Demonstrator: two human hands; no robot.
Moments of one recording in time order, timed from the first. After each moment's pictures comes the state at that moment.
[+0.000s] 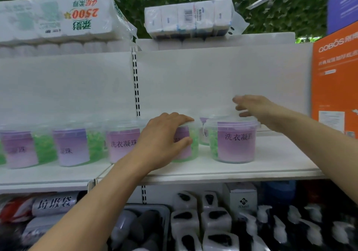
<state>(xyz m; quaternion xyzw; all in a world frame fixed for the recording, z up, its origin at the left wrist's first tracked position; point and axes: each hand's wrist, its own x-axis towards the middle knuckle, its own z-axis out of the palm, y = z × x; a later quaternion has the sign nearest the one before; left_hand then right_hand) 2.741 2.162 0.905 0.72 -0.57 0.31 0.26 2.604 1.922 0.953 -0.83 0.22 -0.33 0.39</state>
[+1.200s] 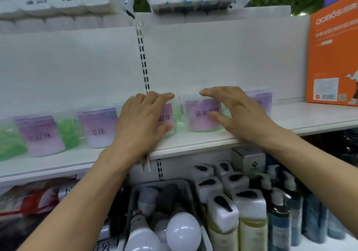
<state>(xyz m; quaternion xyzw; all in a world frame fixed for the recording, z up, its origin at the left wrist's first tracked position) 2.814 2.246 0.893 0.72 -0.54 0.40 0.18 2.639 2.090 0.887 -0.88 0.14 -0.45 0.00</state>
